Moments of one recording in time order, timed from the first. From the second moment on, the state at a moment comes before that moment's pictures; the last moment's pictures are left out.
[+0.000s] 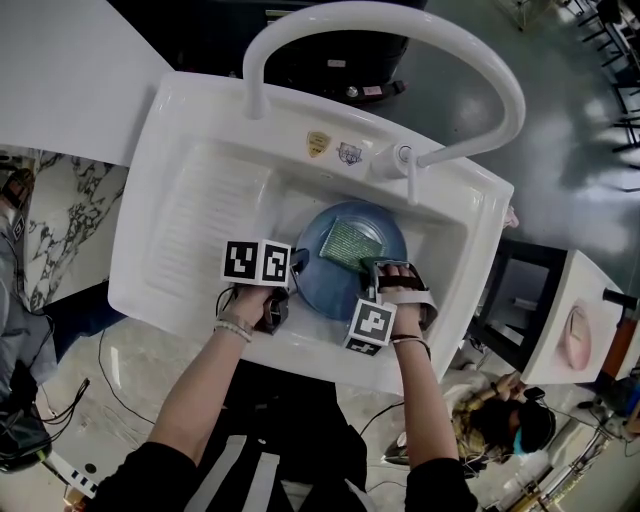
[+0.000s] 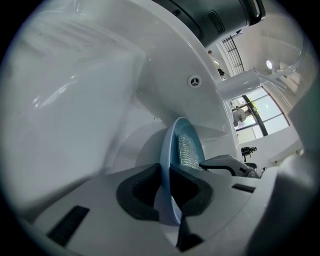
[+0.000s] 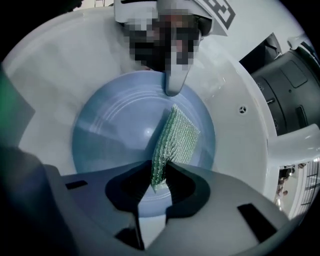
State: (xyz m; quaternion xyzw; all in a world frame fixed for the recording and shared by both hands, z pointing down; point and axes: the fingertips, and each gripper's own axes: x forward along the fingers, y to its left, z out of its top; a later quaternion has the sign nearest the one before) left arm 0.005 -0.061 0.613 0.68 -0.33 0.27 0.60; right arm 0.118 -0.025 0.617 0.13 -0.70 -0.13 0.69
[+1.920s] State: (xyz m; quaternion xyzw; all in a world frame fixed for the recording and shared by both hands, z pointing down) left arm -0.005 -0.066 0.617 0.68 -0.34 0.29 0.58; right arm 0.148 -0.013 0.553 0.17 -0.74 0.07 0.65
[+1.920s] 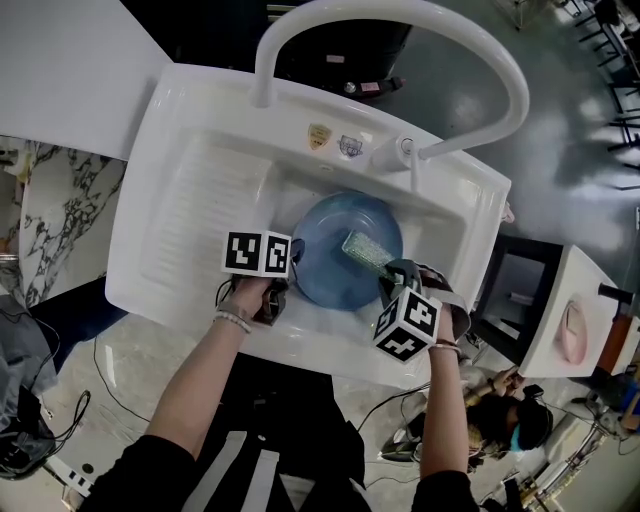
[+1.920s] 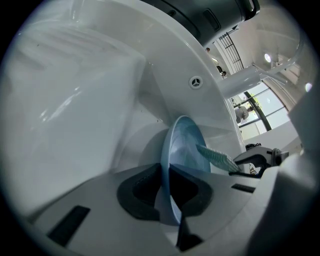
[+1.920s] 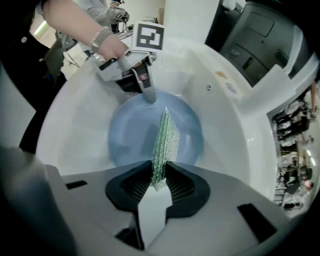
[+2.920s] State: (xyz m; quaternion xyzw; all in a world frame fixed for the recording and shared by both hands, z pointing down) left arm -0.004 -0.067 0.619 0.68 -0.34 0.29 0.58; right arm 0.110 0.047 0.614 0.08 -0.72 0.19 0.67
